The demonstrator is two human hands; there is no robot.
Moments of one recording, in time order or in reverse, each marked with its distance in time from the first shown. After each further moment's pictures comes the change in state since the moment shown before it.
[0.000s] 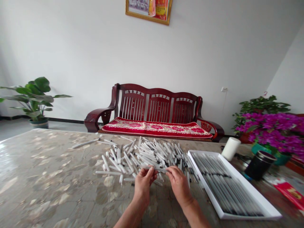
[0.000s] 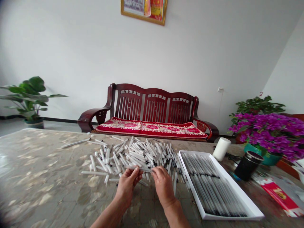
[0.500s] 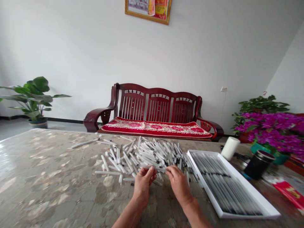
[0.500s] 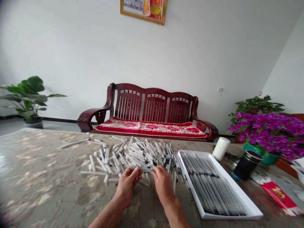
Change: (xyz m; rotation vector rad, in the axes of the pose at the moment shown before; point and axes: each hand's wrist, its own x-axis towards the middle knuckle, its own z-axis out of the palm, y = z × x) left_hand 0.001 0.001 0.000 0.008 -0.012 -0.026; right_hand -0.001 0.004 0.001 -0.078 -0.108 0.061
